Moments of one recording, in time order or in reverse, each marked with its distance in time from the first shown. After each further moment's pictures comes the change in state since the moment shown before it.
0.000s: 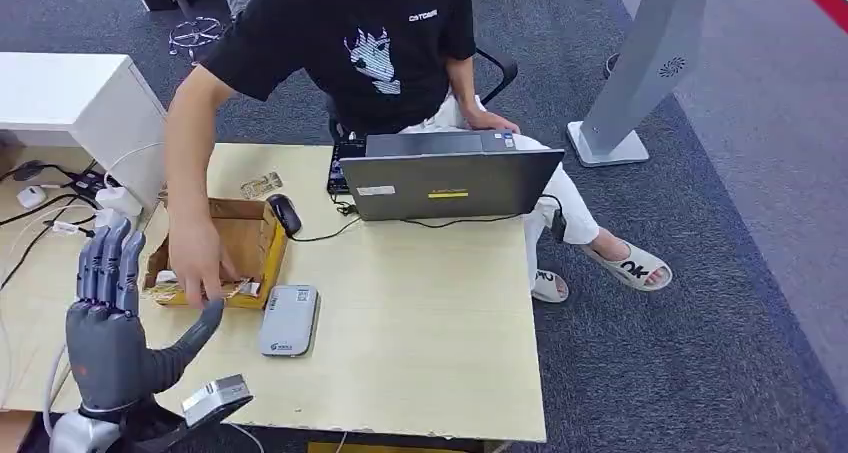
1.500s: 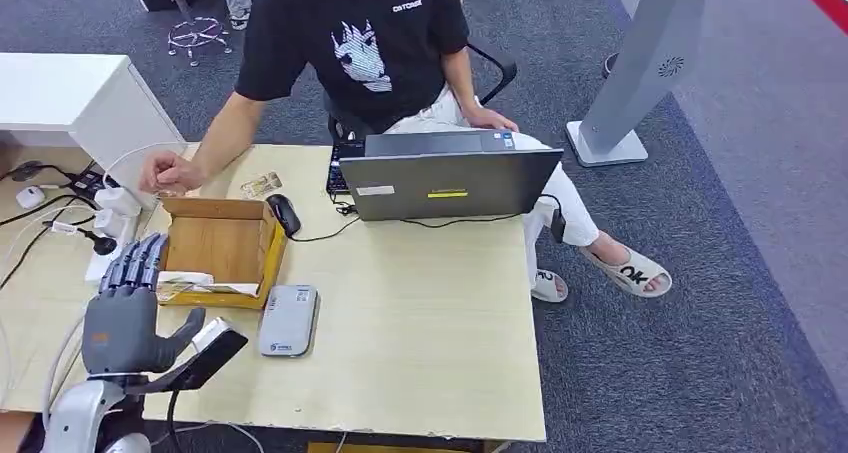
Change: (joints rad) left arm -0.055 0.081 0.077 0.157 -0.031 -0.325 0.279; right arm 0.004 0.013 -0.034 0.000 -0.028 -0.003 0.011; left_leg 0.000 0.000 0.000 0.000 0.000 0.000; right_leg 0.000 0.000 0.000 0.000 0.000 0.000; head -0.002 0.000
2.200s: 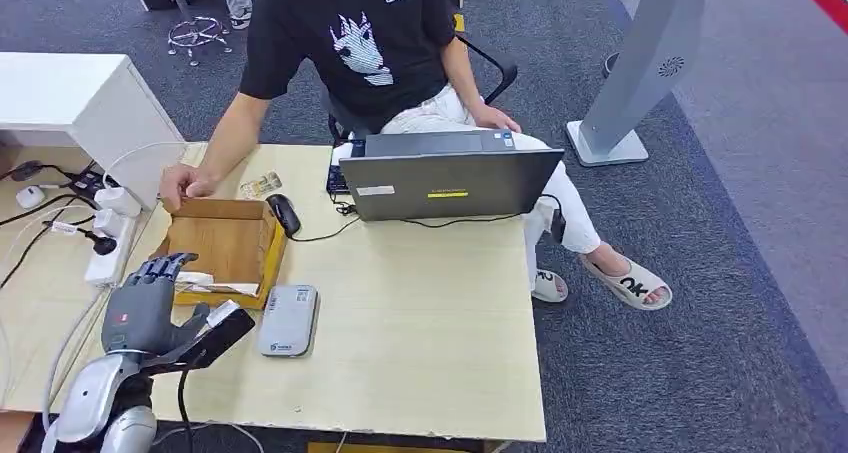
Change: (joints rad) left arm -0.111 0.011 0.010 0.151 0.005 -0.165 0.021; right arm 0.000 0.000 0.000 0.000 0.003 0.004 0.000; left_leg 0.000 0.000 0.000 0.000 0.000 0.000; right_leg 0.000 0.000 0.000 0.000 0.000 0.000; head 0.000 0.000
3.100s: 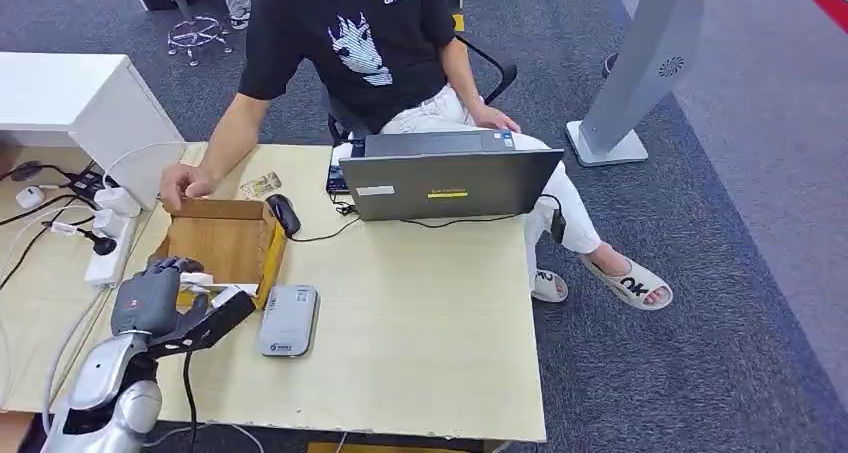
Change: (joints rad) left arm -0.108 0.014 0.000 0.180 0.003 -0.040 0.013; right arm -0.003 -0.006 0.019 0.000 0.014 0.016 0.002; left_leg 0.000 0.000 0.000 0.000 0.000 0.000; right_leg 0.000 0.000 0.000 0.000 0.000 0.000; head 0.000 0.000
